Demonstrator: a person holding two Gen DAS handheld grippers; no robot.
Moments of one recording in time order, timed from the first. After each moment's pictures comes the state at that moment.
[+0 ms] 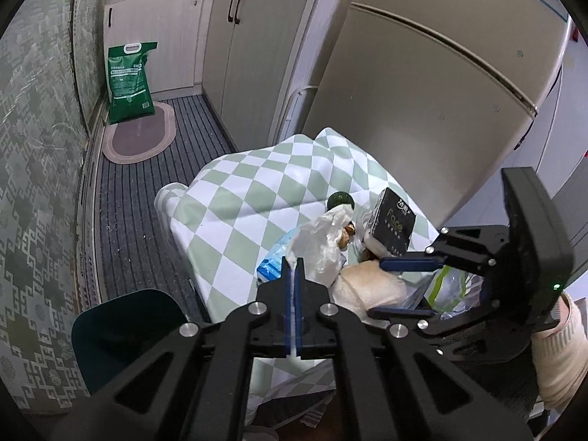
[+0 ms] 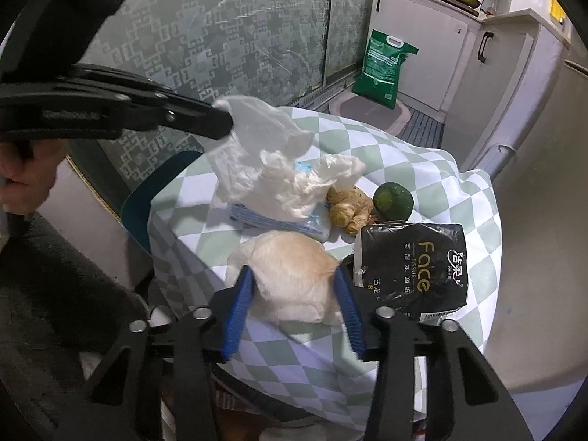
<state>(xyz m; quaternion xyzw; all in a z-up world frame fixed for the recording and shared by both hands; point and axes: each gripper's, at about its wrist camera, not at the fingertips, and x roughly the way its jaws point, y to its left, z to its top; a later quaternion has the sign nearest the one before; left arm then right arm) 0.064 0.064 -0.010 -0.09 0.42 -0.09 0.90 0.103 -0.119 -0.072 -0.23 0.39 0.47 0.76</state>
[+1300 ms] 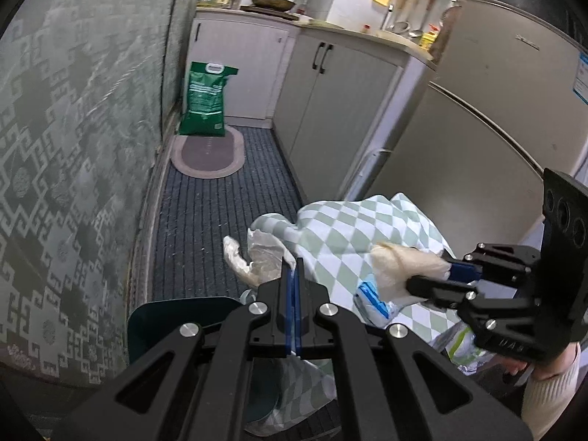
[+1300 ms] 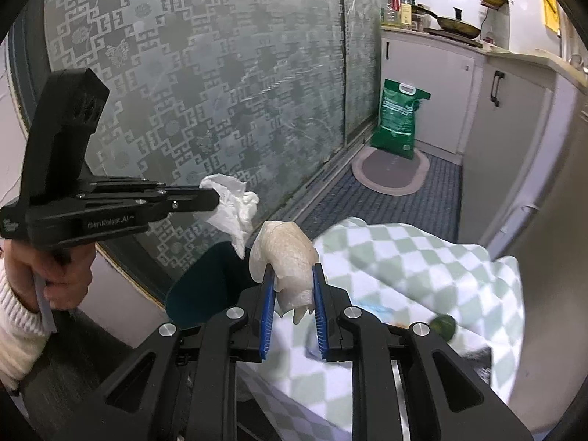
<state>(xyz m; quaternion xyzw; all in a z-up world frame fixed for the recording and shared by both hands) 0.012 0.159 0.022 -0.16 0.36 0.03 0.92 0.095 -0.047 0.004 -0.14 0.33 0.52 0.78</state>
